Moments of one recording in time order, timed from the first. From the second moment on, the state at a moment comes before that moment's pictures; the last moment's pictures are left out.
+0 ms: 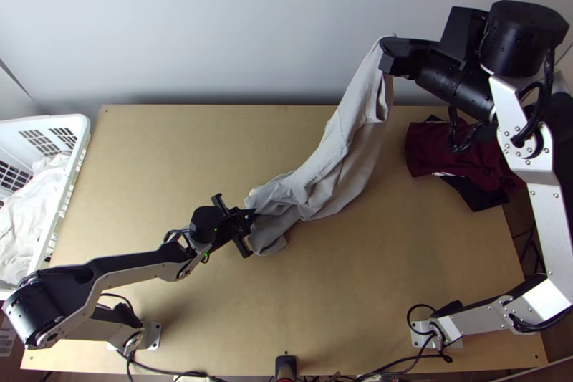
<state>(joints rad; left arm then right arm) -0.70 1.53 0.50 0.61 0.02 0.49 0.47 1.57 2.22 -0.84 -0.07 0.37</state>
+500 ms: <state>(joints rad) -0.58 1.20 0.52 0.50 0.02 0.48 0.44 1.52 2.16 -0.84 -0.06 0.37</state>
